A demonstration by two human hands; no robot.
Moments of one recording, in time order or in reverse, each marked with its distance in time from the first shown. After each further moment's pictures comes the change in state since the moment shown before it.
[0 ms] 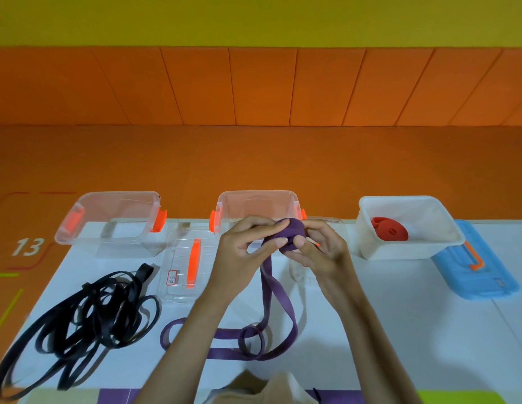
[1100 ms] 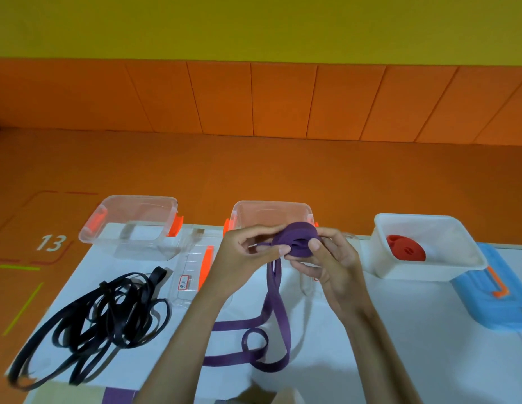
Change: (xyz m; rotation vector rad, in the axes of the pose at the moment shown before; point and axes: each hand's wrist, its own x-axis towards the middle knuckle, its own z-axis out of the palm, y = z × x) left_hand 0.009 0.018 -0.025 -0.157 -0.030 -0.159; right_hand 0.008 -0.007 0.012 0.174 0.007 0.079
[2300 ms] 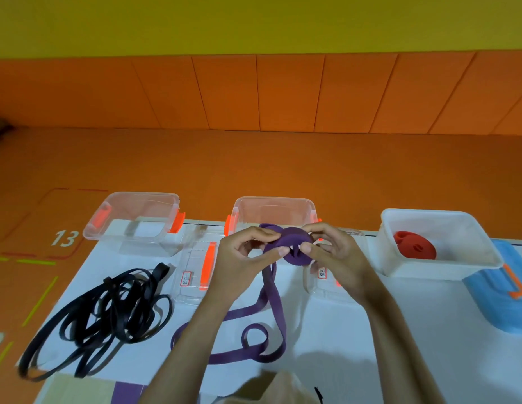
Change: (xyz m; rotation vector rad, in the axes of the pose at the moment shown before) left_hand -0.001 -0.030 0.016 0.060 0.188 0.056; right_hand 0.028 -0.008 -0.037 -0.426 -0.221 0.029
